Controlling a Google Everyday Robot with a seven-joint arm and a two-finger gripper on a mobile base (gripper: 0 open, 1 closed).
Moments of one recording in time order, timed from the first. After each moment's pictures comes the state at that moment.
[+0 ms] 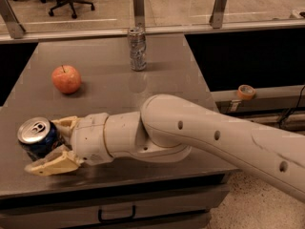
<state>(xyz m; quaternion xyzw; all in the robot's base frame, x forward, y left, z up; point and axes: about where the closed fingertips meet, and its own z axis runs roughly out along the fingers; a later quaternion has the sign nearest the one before) 0.384 0.219 0.867 -0.58 0.53 0.40 0.47</state>
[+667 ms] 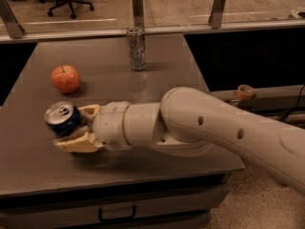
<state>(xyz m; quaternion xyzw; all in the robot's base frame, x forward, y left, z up) 0.426 0.177 0.871 -0.55 0.58 0.34 0.49</state>
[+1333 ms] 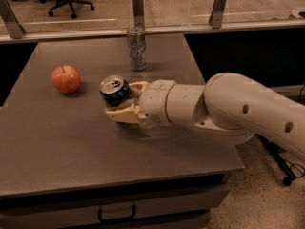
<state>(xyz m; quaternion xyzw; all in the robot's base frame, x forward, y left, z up) 0.508 0.071 0.882 -0.48 0.66 0.23 0.54</state>
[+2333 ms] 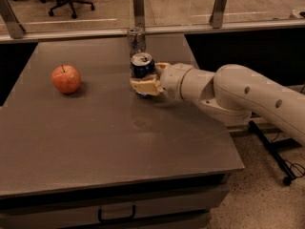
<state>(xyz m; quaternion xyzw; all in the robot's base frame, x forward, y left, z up) 0.621 0.008 0.868 -0.39 0.69 0.20 0.58</state>
